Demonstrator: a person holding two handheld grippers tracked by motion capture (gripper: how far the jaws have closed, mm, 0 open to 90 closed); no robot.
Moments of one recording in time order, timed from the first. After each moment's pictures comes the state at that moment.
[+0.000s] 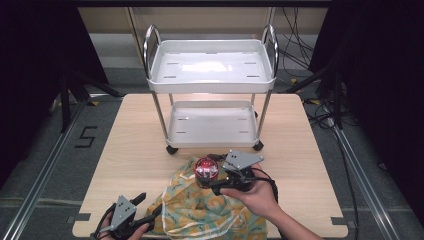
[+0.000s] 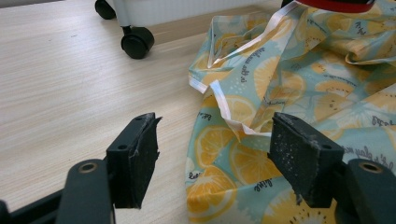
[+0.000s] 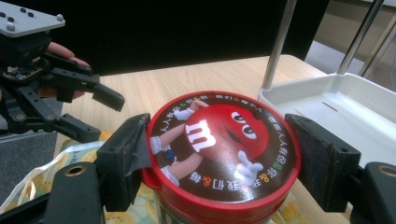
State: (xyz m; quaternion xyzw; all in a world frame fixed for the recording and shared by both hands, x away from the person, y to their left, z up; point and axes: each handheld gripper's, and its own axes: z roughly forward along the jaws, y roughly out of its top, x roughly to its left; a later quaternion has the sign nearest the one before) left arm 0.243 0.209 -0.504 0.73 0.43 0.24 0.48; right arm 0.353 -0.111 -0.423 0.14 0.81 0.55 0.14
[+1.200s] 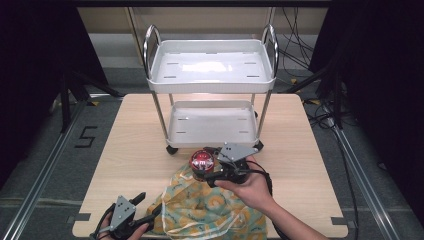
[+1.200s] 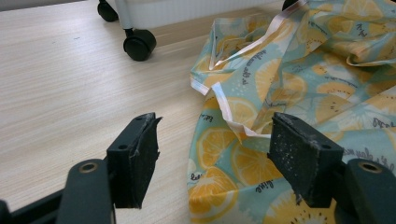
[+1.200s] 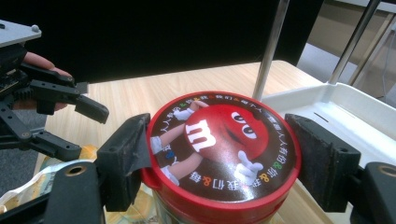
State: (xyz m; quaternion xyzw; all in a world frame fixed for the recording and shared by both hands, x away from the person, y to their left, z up) left arm 0.242 0.209 -0.503 0.73 0.43 0.25 0.47; right arm 0.367 -0.099 -0.416 0.16 0.81 0.55 0.14
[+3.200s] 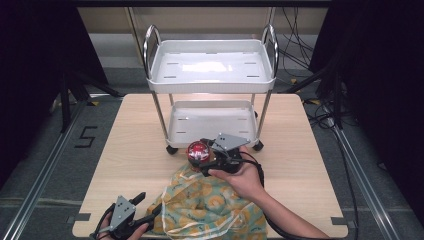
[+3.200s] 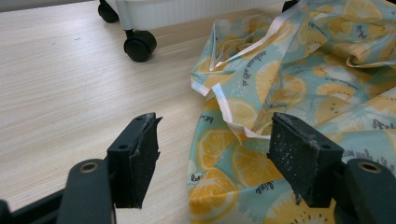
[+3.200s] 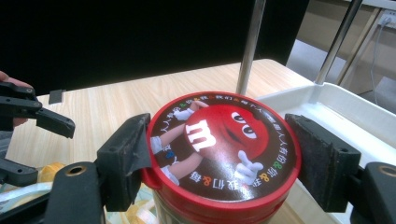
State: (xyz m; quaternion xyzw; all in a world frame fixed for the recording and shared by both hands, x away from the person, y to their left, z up) left arm 0.242 0.208 -0.503 0.72 0.43 0.25 0.48; right arm 0.397 -0.085 -0.417 0.16 0.80 0.55 0.16
